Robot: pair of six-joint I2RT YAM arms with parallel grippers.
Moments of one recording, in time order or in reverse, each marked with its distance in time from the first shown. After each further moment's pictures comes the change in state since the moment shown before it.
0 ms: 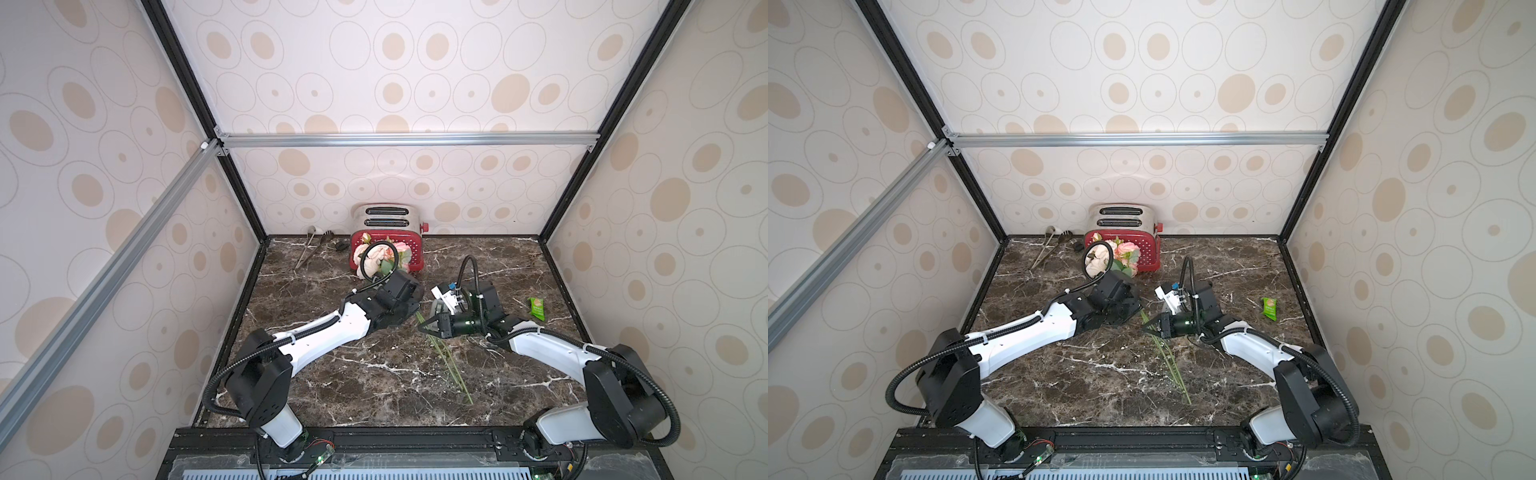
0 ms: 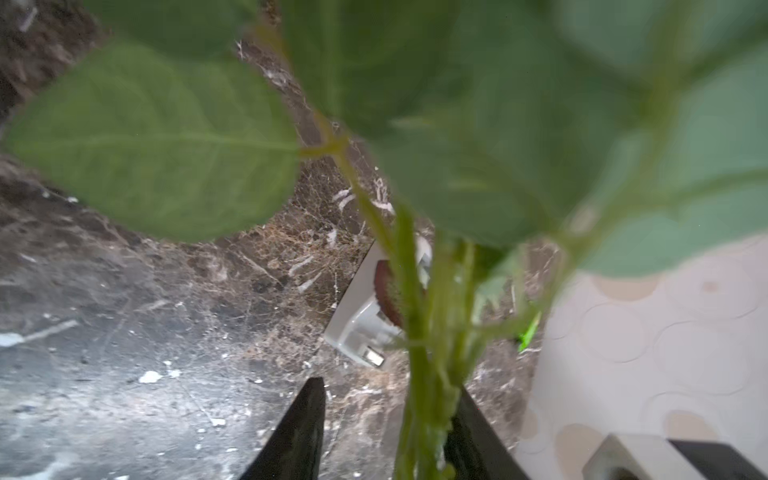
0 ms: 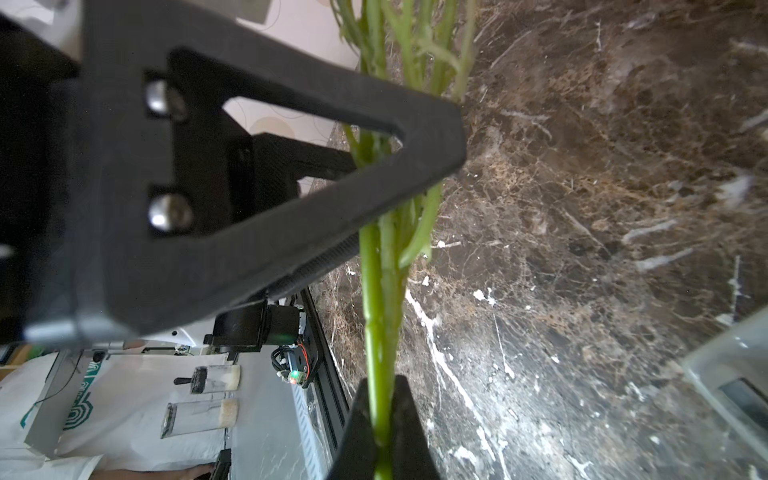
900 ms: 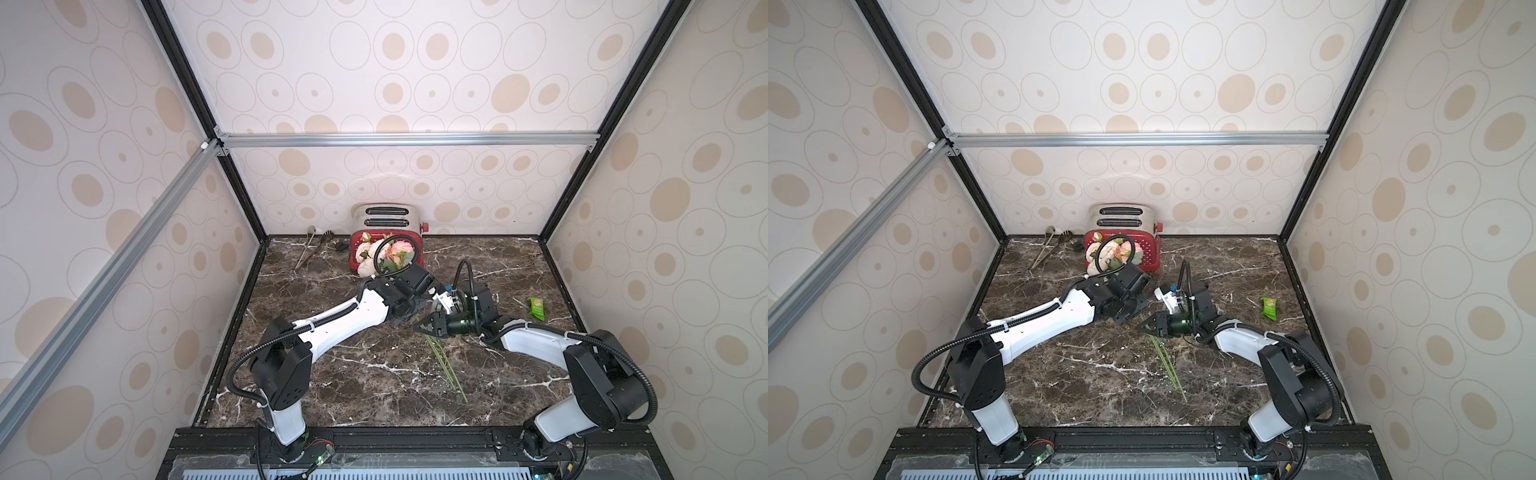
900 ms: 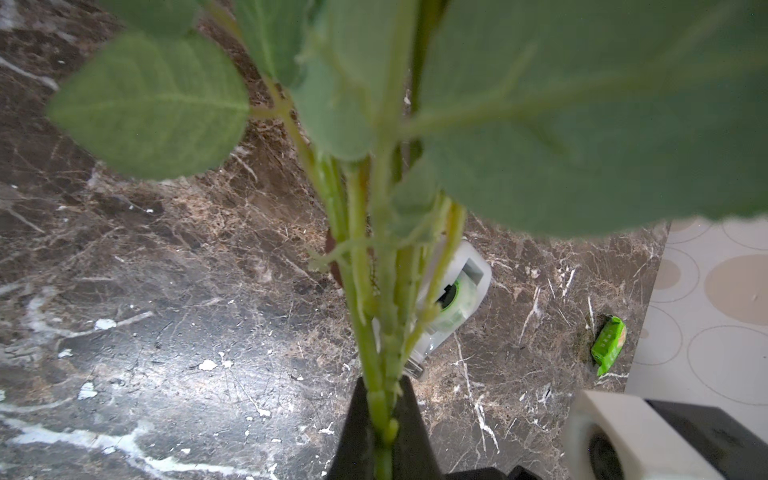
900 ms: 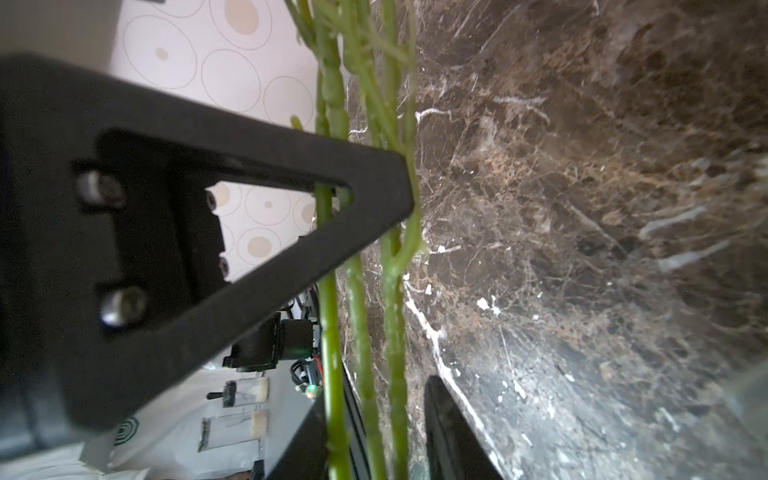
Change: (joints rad) left arm -0.044 0.164 0.275 -0.328 -0.094 0.035; right arm 0.000 0.114 -0.022 0.156 -0.045 0.144
